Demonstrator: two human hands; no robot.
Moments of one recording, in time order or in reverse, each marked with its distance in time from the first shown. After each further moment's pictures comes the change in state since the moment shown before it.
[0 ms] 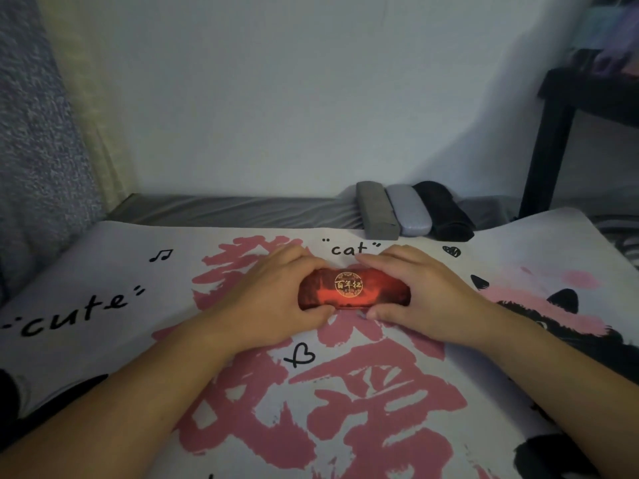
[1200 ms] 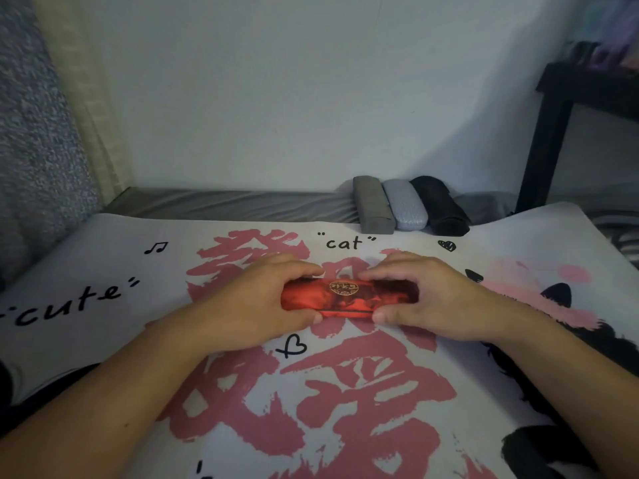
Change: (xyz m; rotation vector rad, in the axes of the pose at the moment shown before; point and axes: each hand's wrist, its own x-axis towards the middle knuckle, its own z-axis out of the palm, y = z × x) left_hand -0.015 0.006 -0.013 -0.119 -0.147 -0.121; right_hand -0.013 -0.004 -0.017 0.307 -0.151 0.050
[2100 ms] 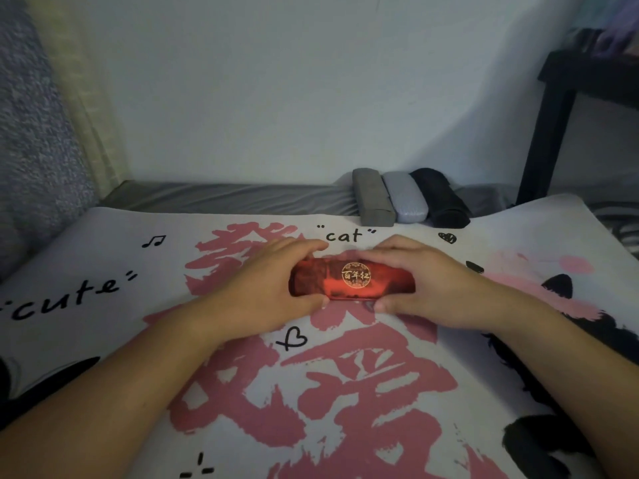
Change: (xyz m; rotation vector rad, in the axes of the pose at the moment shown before) left_hand 0.009 0.003 0.008 -0.011 0.031 -0.026; right_hand 0.003 -0.001 0.001 -0.082 -0.016 0.033
